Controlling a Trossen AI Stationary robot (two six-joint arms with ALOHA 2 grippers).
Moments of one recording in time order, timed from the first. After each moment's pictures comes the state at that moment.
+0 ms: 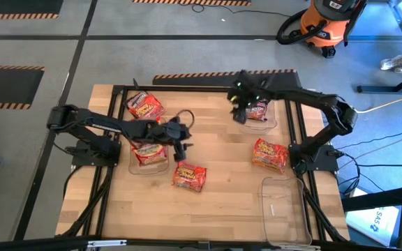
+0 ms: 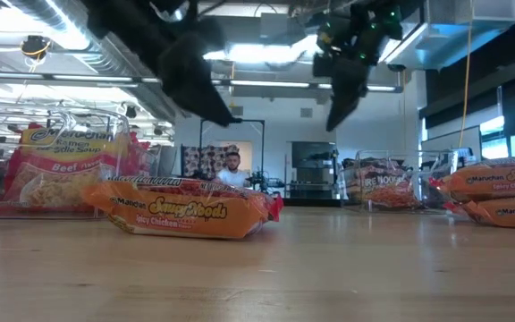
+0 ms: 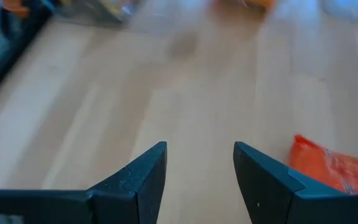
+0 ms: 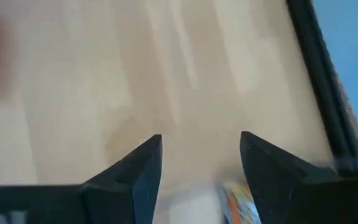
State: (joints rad) left arm 0.02 1.41 0.84 -0.11 -0.20 -0.10; right arm -0.52 1.57 1.31 -0.80 -0.16 -0.28
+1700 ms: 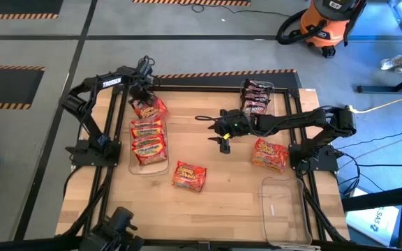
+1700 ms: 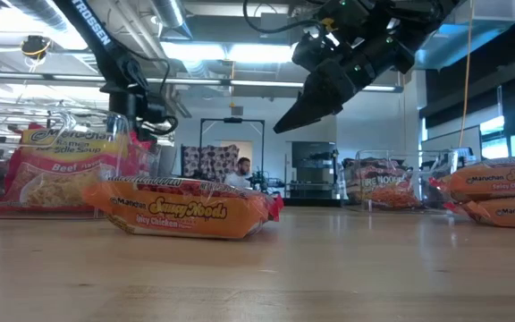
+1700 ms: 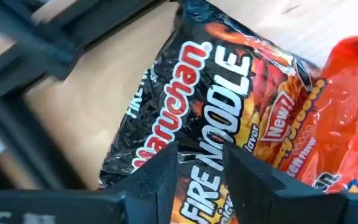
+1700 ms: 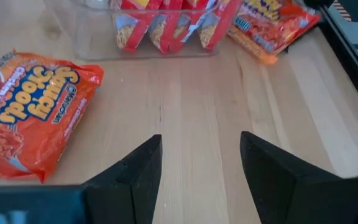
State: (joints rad) left arm 1.08 1.68 1.05 -0.78 -0.05 0.01; right arm -0.16 1.57 0.89 0.09 -0.08 -0.18
